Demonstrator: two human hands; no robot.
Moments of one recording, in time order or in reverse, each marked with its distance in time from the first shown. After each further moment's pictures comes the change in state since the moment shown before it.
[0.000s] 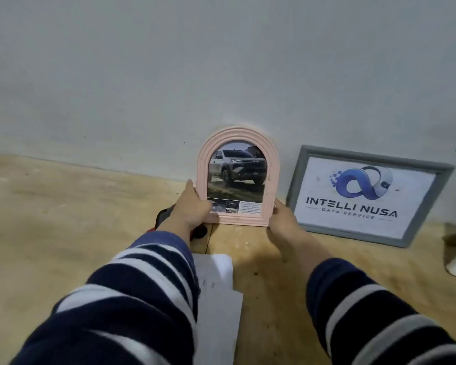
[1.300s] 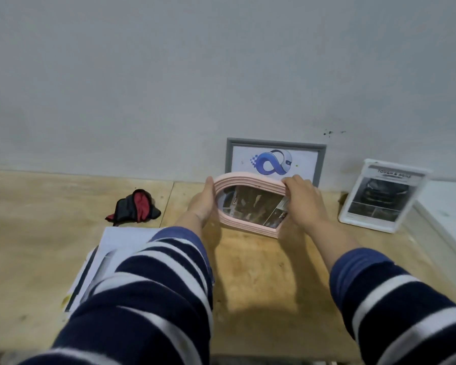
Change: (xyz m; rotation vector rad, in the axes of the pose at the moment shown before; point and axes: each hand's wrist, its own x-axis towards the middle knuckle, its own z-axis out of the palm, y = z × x) left_hand -0.137 0.064 0.106 -0.420 -0.149 0.025; right_hand -0.155 0.023 -0.183 -0.929 0.485 -0.468
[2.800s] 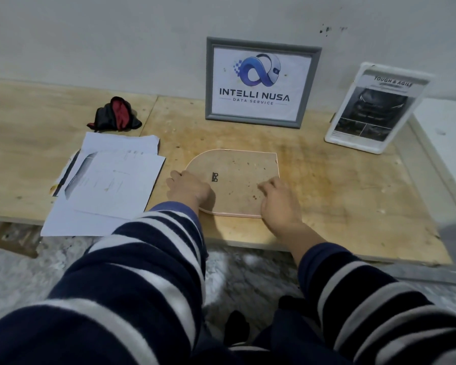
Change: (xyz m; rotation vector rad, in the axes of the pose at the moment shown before) left_hand -0.098 -0.123 0.078 0.868 0.201 -0.234; right_hand -0.182 0.066 0.072 0.140 -0.284 -0.003
